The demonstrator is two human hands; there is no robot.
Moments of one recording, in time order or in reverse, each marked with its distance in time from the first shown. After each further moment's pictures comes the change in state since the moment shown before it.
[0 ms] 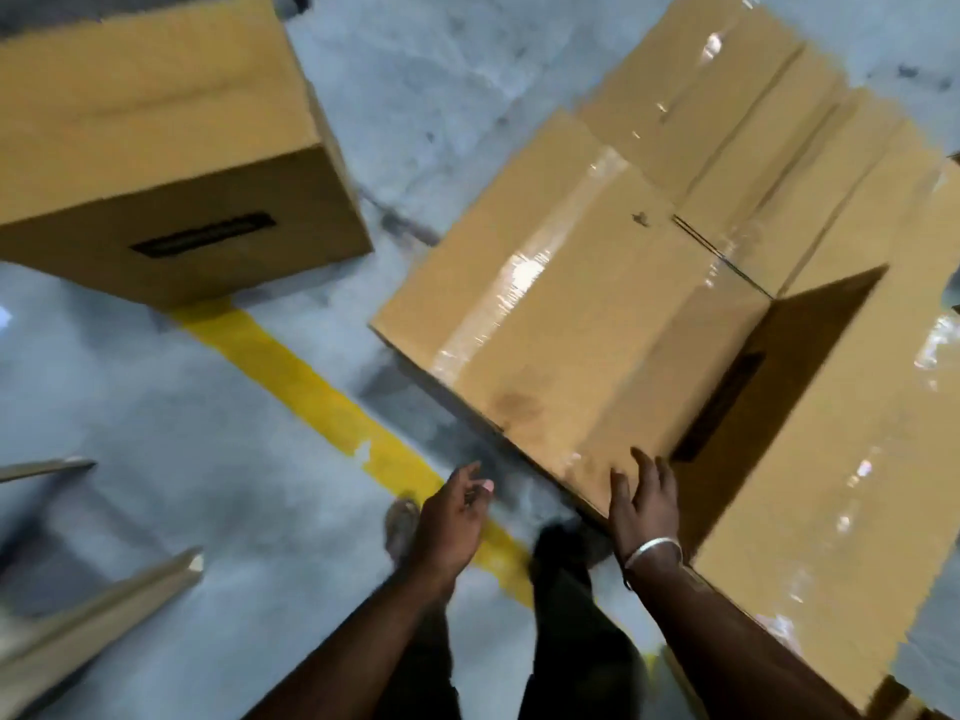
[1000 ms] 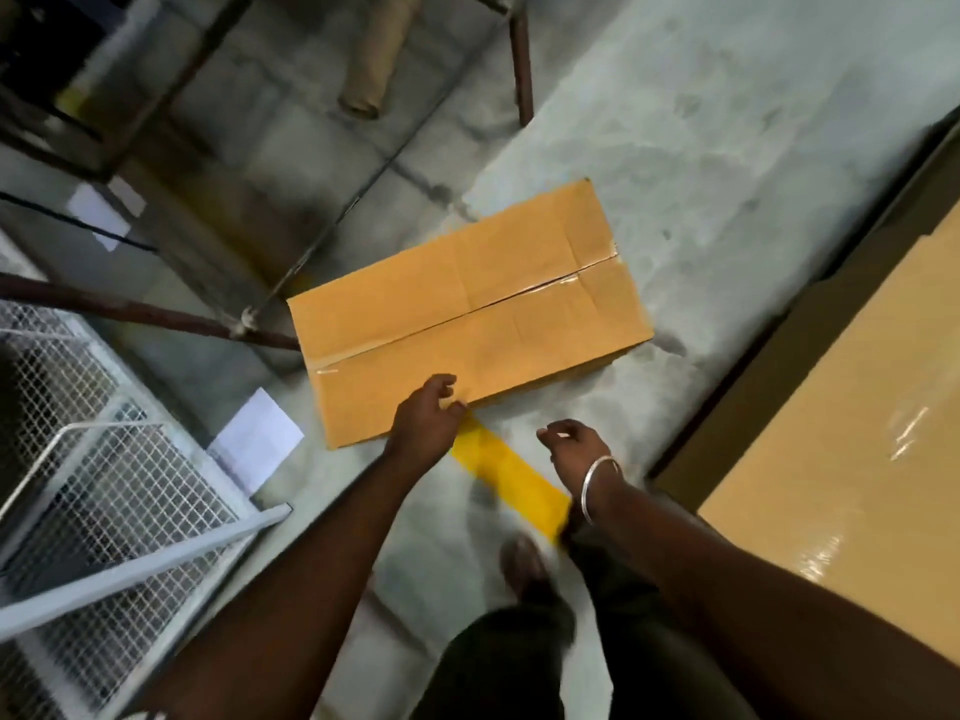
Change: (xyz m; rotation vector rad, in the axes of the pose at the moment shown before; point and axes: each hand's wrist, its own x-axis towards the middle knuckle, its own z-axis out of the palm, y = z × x) left_hand 0.270 0.109 -0.557 0.306 0.205 0.010; right_hand 0.016 -0.563 0.286 0.377 -0.620 0.143
